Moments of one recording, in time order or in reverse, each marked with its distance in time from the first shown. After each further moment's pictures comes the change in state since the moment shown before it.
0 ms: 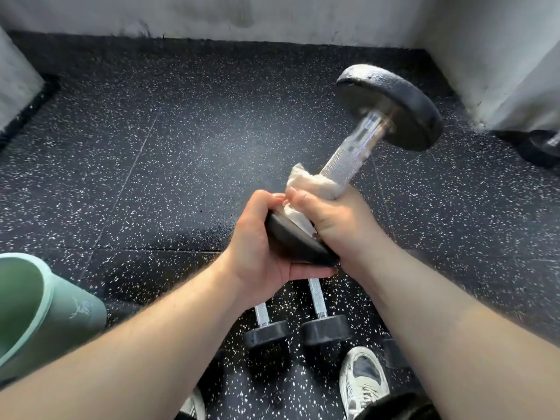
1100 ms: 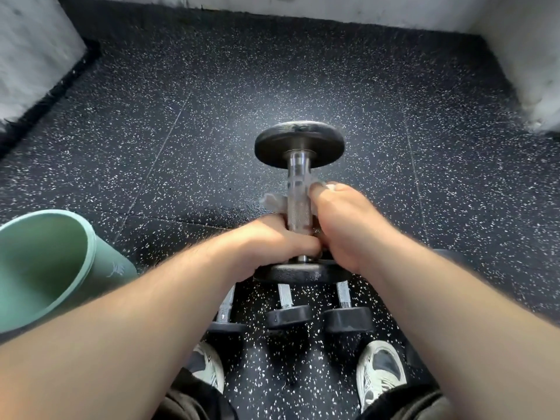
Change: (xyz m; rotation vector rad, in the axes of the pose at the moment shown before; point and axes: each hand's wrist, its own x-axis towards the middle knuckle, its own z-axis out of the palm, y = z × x) left_hand -0.007 0.000 -0.068 0.883 0.216 -0.131; right_hand 0.006 0.004 0.067 -0.060 0.000 0.512
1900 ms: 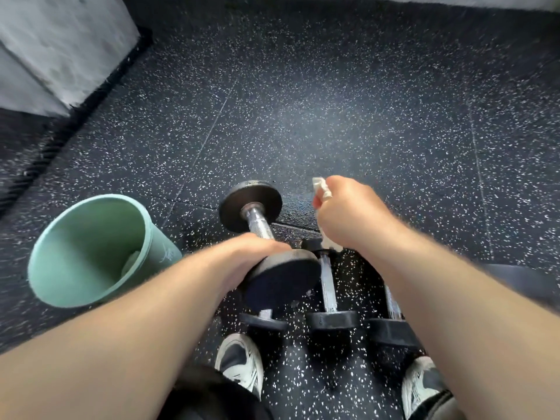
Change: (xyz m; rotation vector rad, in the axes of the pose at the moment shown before) left_hand 0.003 -0.092 -0.072 -0.218 0.210 -0.442; right_hand 0.033 -0.007 0.065 -0.964 0.031 -0.164
